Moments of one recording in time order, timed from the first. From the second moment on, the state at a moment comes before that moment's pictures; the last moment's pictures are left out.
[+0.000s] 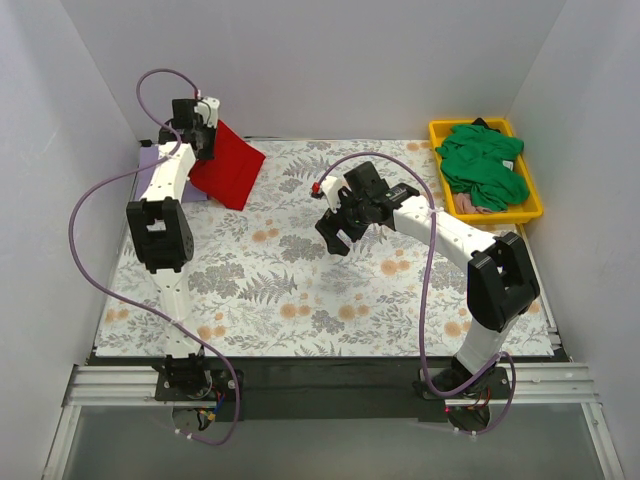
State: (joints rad) left arm 0.03 2.28 2.13 -0.56 0.03 0.26; right arm 0.66 1.74 1.40 -0.60 -0.33 -0.32
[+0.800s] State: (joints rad) left arm 0.07 2.19 2.14 -0.61 0.07 0.24; right arm 0.66 1.75 1.40 -0.62 -0.33 -0.32
